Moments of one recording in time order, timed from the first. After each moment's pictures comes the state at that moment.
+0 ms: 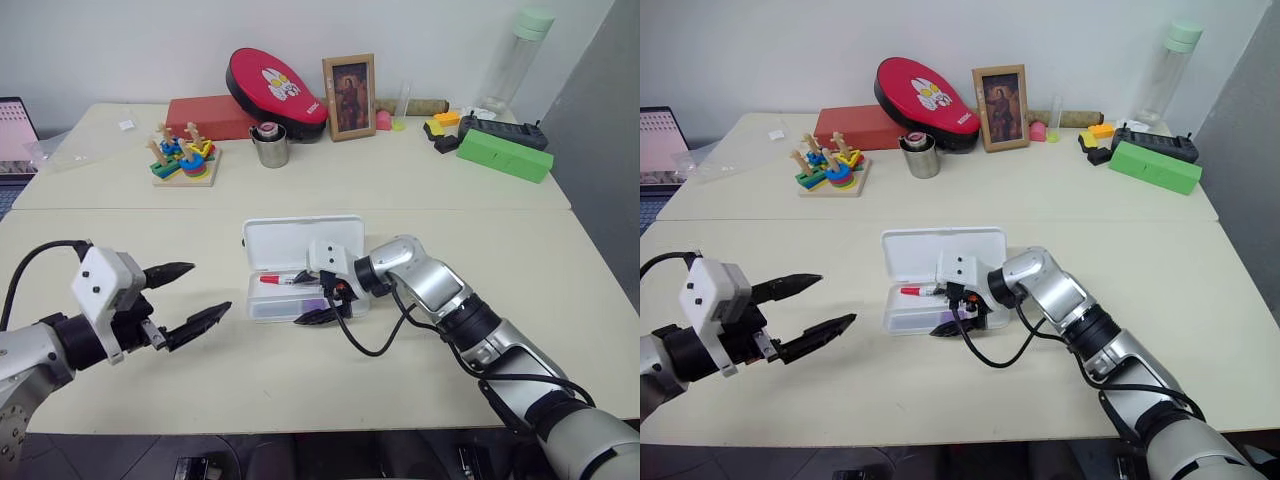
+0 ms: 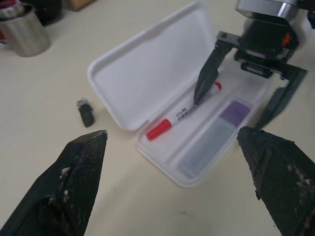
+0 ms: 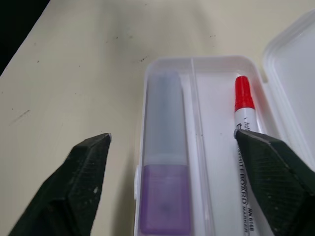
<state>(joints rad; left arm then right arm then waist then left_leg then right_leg) 0.17 0.83 0.59 -0.57 -0.66 0.63 -0.80 -0.85 -0.22 0.50 0.28 0.12 0.41 1.13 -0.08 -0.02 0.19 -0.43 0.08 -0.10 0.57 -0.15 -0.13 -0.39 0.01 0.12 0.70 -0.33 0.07</state>
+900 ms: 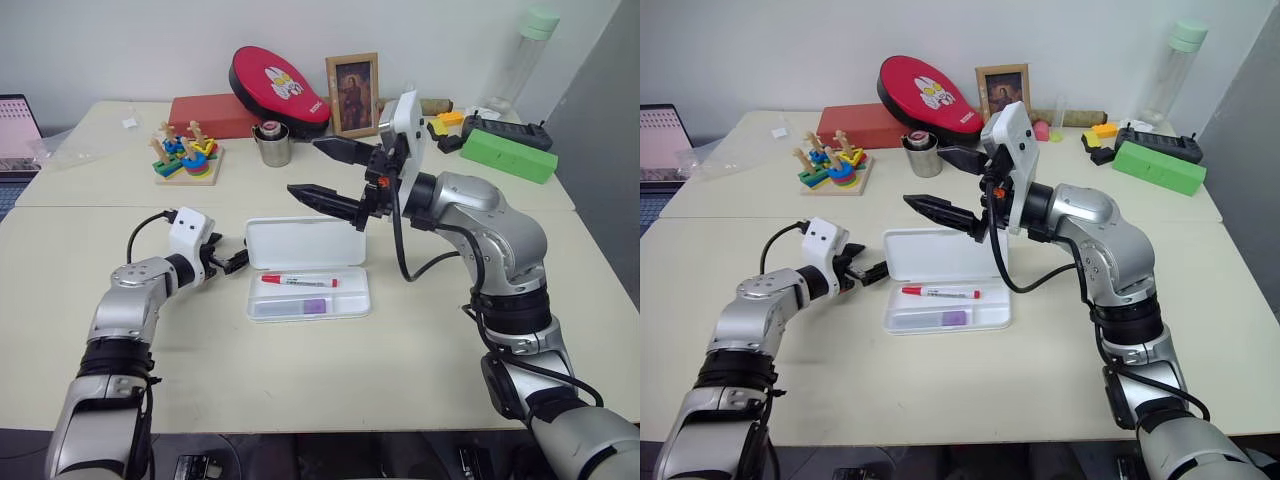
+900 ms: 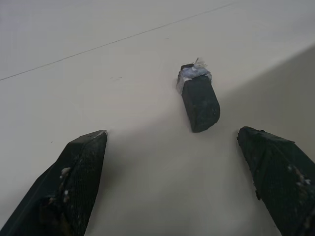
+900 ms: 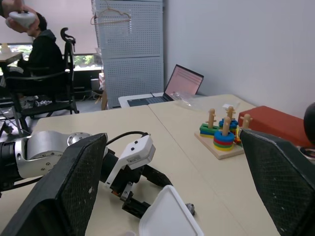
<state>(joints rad) -0.58 0.62 0.05 0.53 -0.22 0.31 -0.72 -0.88 -0.23 0.08 -0.14 0.45 0.66 0.77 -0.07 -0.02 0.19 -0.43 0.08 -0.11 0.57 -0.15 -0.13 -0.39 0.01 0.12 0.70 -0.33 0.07</state>
